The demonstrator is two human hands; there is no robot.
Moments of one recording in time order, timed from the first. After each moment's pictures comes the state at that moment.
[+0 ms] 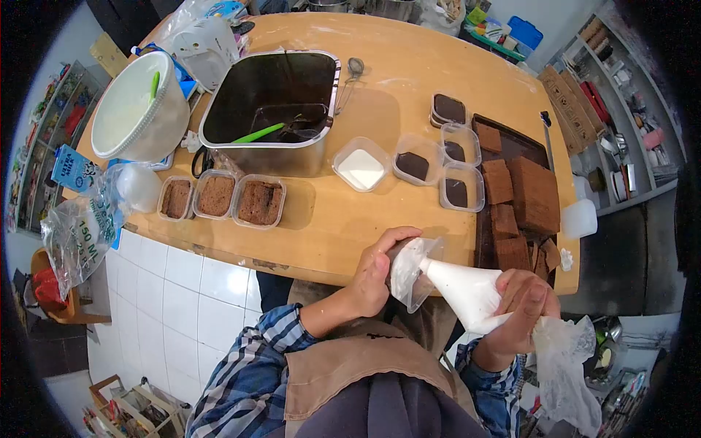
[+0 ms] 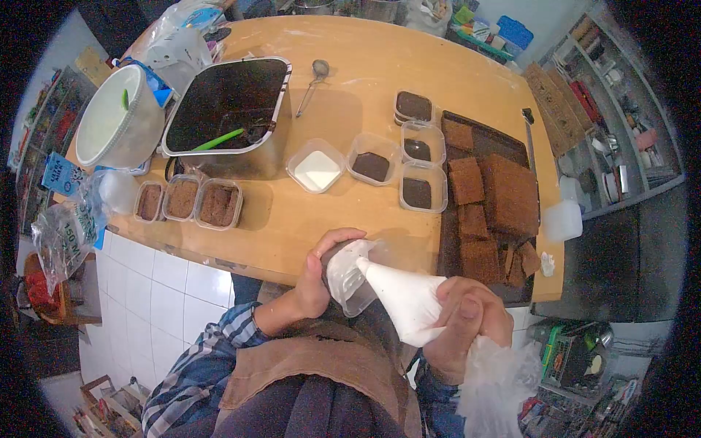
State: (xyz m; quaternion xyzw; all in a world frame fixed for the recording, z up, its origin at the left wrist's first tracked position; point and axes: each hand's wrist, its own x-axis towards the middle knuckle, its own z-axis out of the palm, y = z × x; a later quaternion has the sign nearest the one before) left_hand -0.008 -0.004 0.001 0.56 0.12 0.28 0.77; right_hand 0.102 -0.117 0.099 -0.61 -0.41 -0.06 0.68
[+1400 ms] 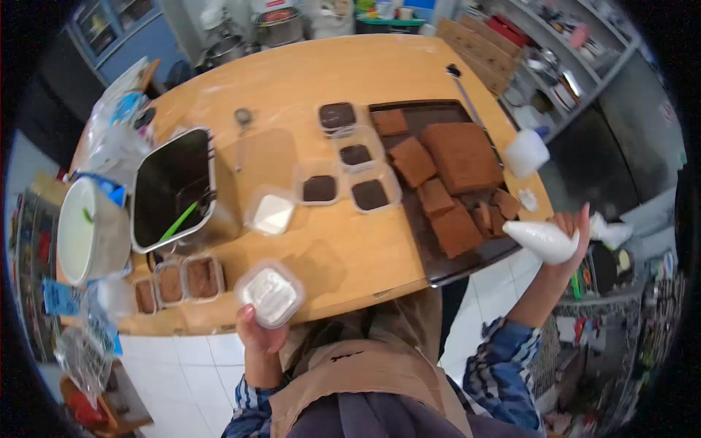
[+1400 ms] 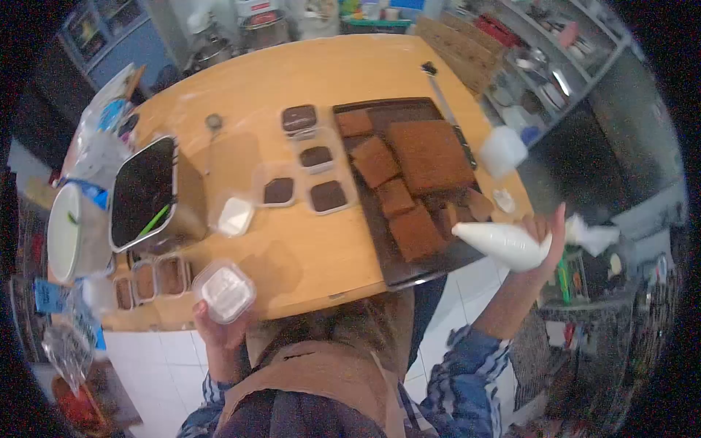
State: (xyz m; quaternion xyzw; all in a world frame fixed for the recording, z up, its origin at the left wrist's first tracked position) left_hand -0.071 0.026 -0.025 0.26 0.23 0.34 0.87; right_hand 0.270 -0.256 0.083 -0.32 -0.14 0.13 0.93
